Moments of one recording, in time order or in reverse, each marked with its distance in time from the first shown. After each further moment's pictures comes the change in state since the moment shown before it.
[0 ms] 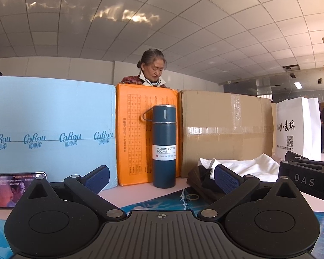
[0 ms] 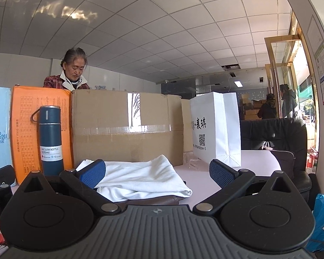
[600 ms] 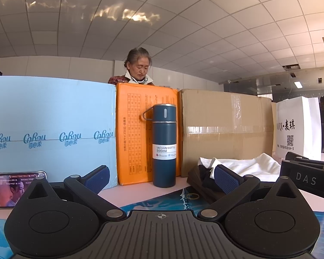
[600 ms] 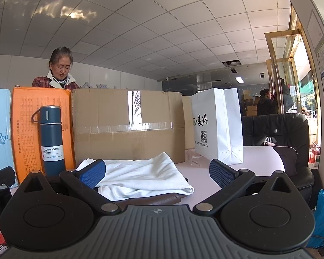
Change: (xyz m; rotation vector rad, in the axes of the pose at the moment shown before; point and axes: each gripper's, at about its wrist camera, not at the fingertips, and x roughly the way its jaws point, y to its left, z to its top) left arm -0.001 -0.001 0.000 0.000 0.005 0.003; right arm 0.004 -0.003 0.000 0.021 0.012 0.011
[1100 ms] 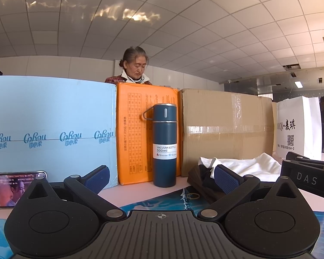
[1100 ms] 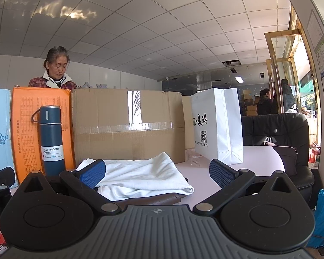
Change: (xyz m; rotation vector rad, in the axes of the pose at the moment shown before) left arm 0.001 -0.001 0.001 0.000 0.004 0.003; right arm 0.001 0.000 0.000 0.000 0.001 0.002
